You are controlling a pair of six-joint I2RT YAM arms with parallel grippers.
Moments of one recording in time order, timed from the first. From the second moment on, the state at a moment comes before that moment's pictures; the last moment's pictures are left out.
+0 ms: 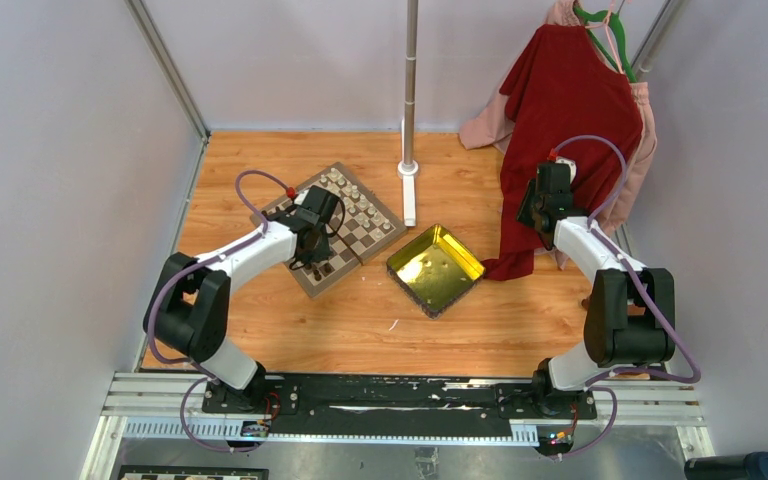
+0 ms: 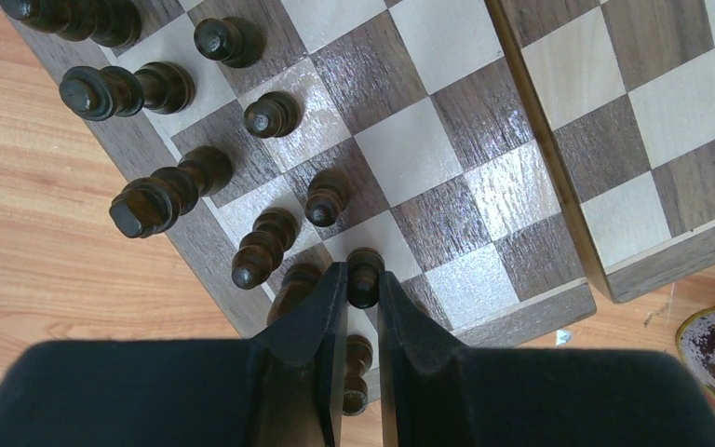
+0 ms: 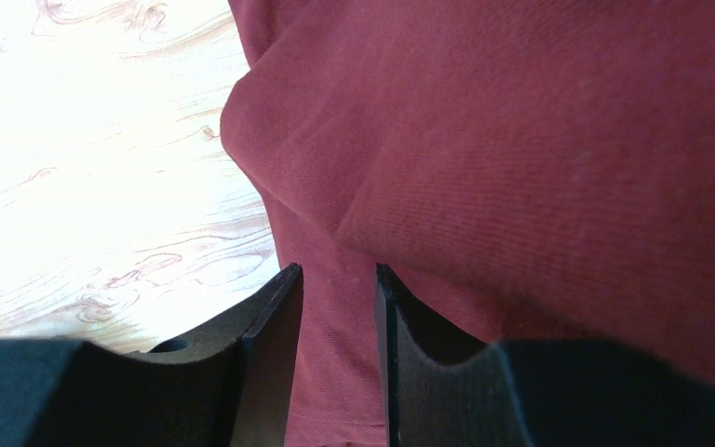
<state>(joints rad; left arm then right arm) -0.45 1.56 0.98 -0.53 -0.32 -0.59 0.04 1.50 0.97 -0.19 0.18 0.30</state>
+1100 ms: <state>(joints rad) -0.44 1.58 0.98 -0.53 -0.32 -0.59 0.04 1.52 0.97 -0.19 0.17 0.30</state>
